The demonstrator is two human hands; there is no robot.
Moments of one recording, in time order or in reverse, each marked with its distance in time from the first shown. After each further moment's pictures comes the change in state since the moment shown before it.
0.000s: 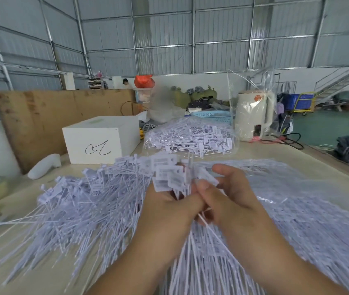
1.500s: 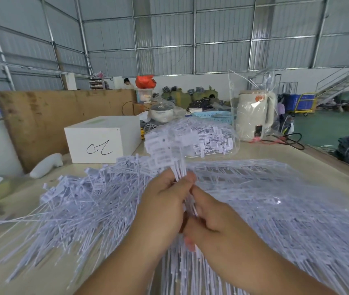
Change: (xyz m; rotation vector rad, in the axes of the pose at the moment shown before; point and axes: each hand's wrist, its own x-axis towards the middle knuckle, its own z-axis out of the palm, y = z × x) left_hand 0.007 0.005 -0.010 0.165 0.158 -0.289; right_hand -0.006 0.000 0.002 -0.655 -0.363 -0.089
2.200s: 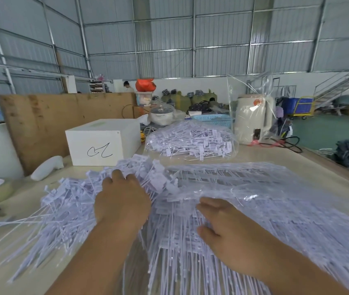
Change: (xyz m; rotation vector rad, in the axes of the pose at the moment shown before) left_hand 0.044 -0.017 -0.055 1.629 0.213 -0.083; right_hand 0.003 0.038 -0.018 -0.629 -0.142 0.117
